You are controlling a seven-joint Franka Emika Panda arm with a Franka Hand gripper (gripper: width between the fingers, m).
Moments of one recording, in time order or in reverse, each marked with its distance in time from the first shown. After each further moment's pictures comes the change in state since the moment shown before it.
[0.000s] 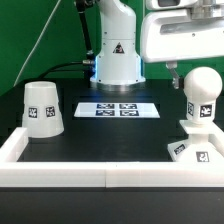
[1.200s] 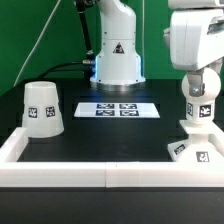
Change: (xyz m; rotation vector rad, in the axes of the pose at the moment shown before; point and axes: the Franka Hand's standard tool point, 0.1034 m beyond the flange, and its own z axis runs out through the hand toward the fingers) arm 0.009 0.005 0.005 -0.043 -0.025 -0.949
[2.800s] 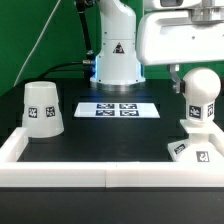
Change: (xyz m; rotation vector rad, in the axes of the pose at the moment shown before) arm -0.002 0.007 0.000 -0.003 0.030 0.942
